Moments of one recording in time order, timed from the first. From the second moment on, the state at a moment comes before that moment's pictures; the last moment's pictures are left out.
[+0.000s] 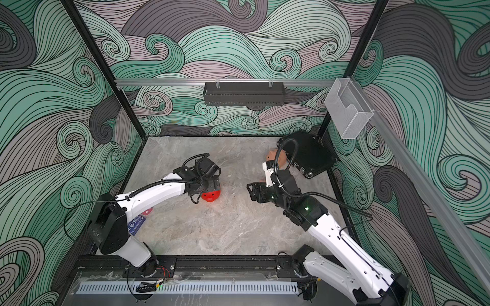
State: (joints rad) left arm -0.71 1.61 1.23 -0.80 -0.30 -0.87; right arm 0.64 0.90 0.91 -0.61 -0.03 0.48
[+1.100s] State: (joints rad) left arm -0.73 1.78 1.36 -0.89 -0.36 -0.88; right arm 0.63 0.91 0.87 -0.62 -0.04 0.48
